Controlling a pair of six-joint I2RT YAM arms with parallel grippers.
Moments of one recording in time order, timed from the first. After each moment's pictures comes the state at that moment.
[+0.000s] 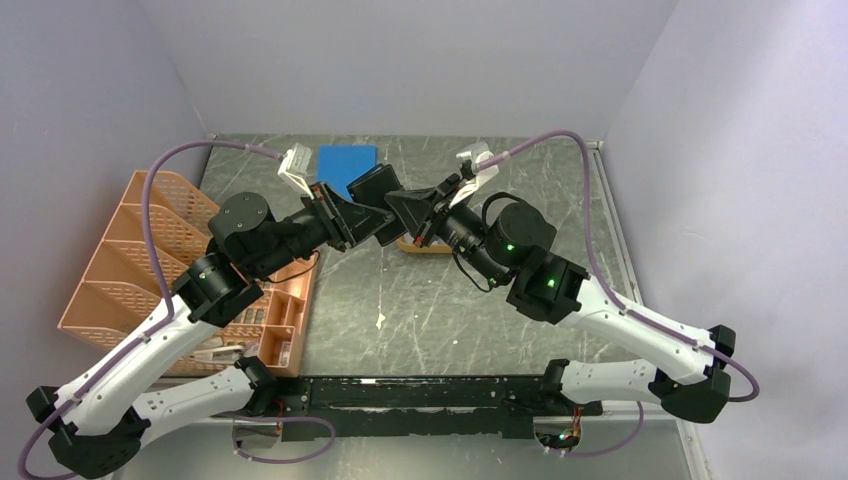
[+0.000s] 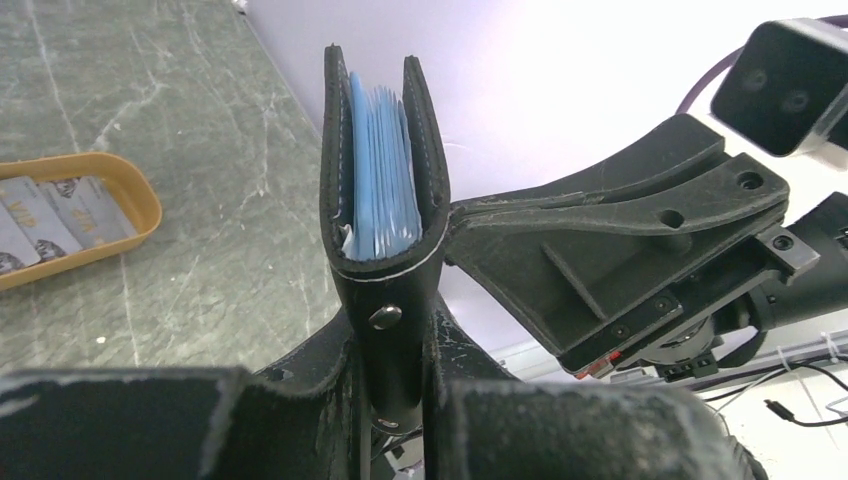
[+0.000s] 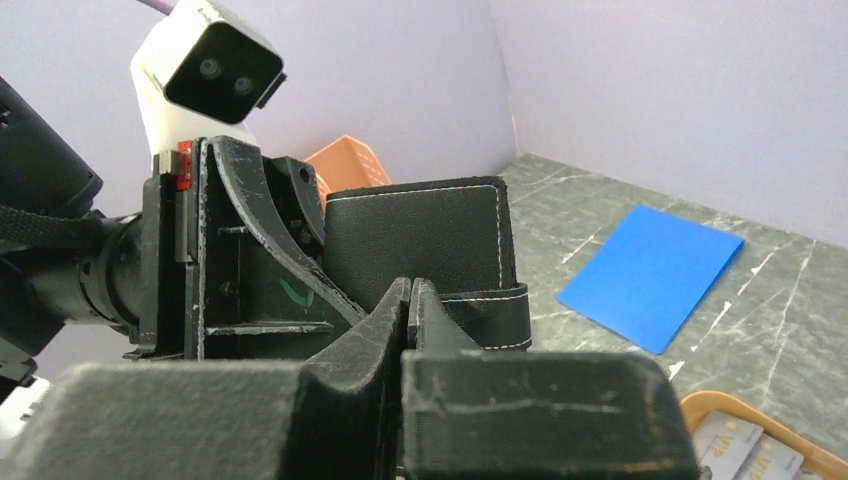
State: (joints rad) left arm -0.81 0.90 1.12 -0.20 0.13 -0.85; right arm 1.11 1.12 1.21 0.05 0.26 0.26
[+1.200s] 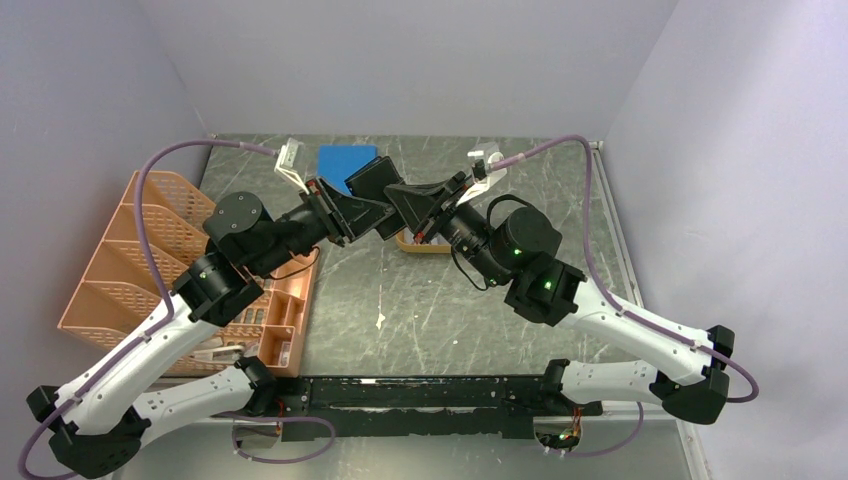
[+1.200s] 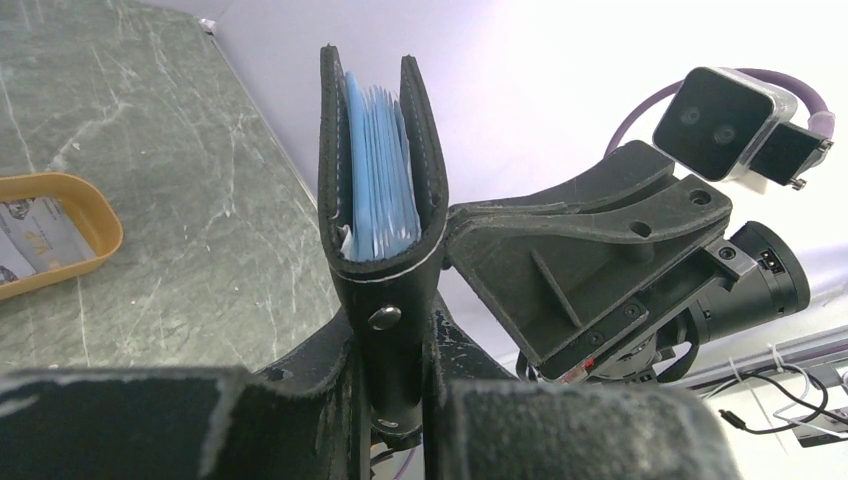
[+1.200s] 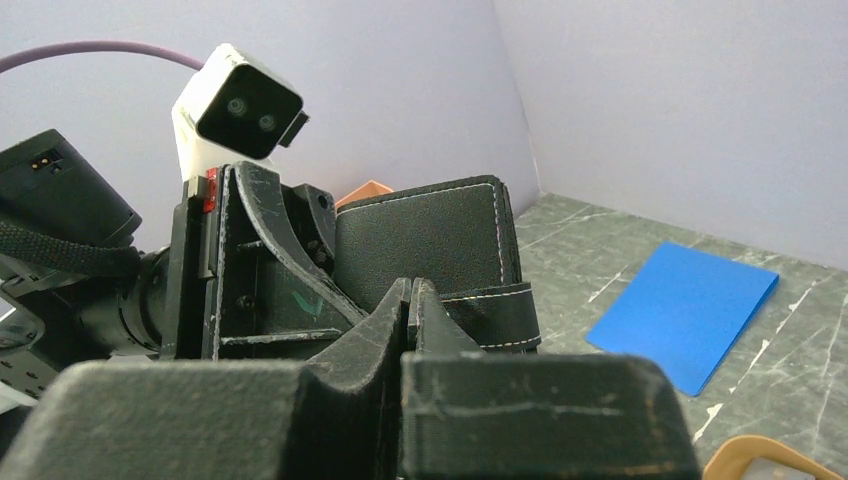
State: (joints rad) left arm -0.80 0.89 1.12 -0.12 0.13 -0.91; right arm 1.11 1.11 1.16 0.19 0.26 0.30
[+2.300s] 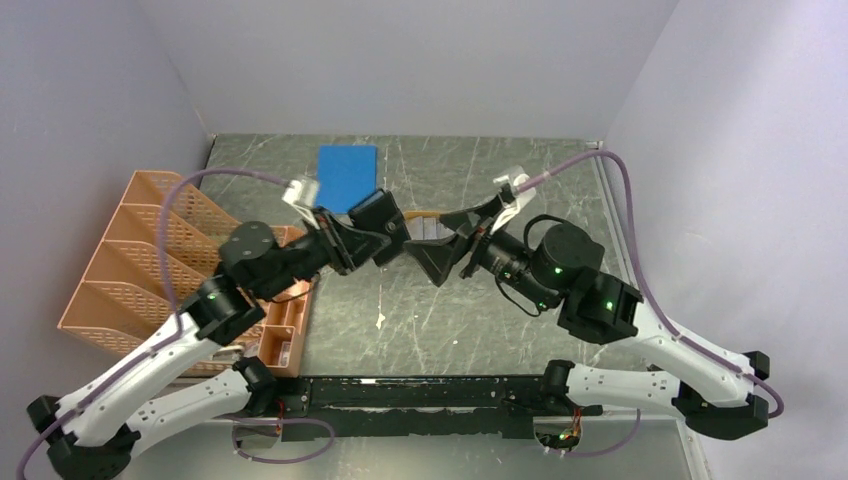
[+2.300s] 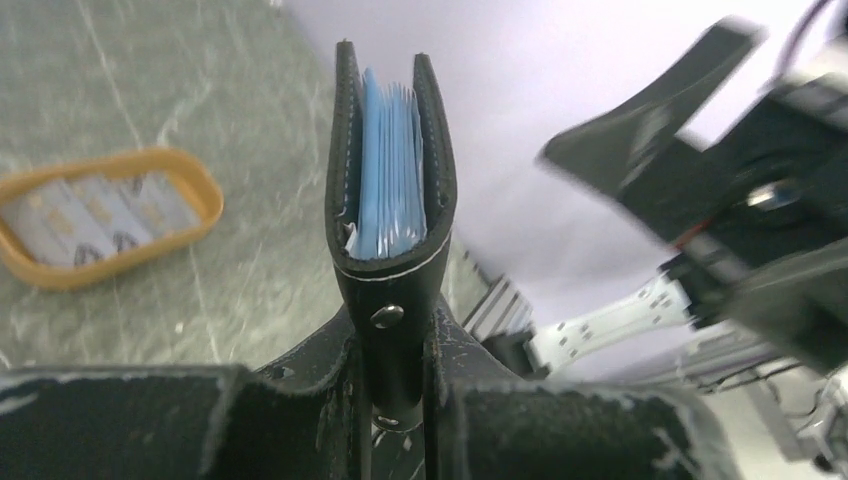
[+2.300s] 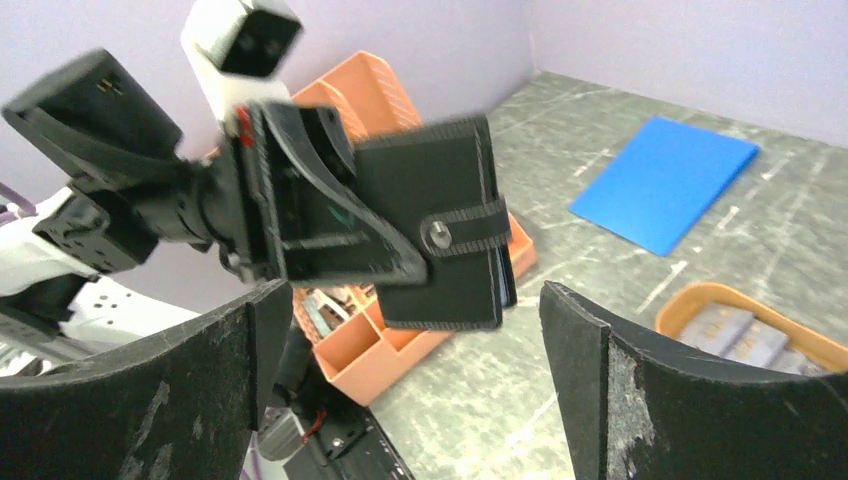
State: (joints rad) left arm -0.83 0.78 0.95 -0.12 0.08 -0.70; right arm 1.14 0.92 1.20 -0.22 0.21 0.33
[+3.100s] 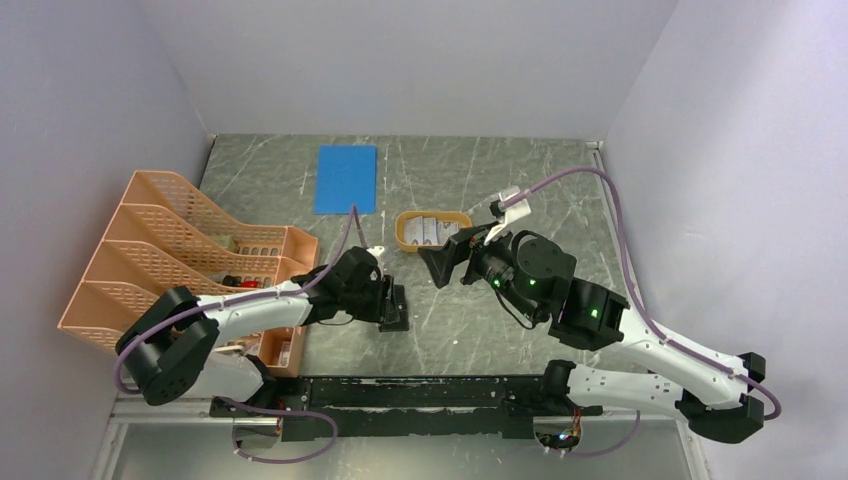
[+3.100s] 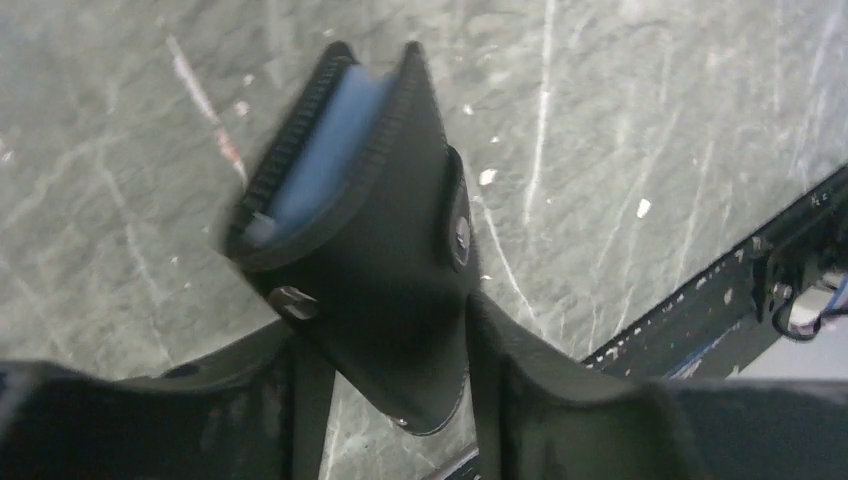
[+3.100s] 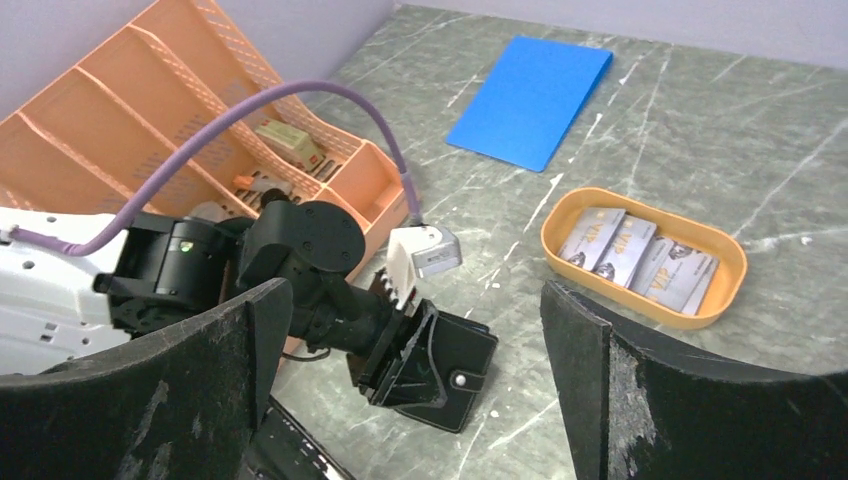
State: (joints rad) left arm -0.83 1.36 0.59 -0.09 0.15 -0.64; right arm 1.14 0.84 1.02 -0.29 0.44 0.34
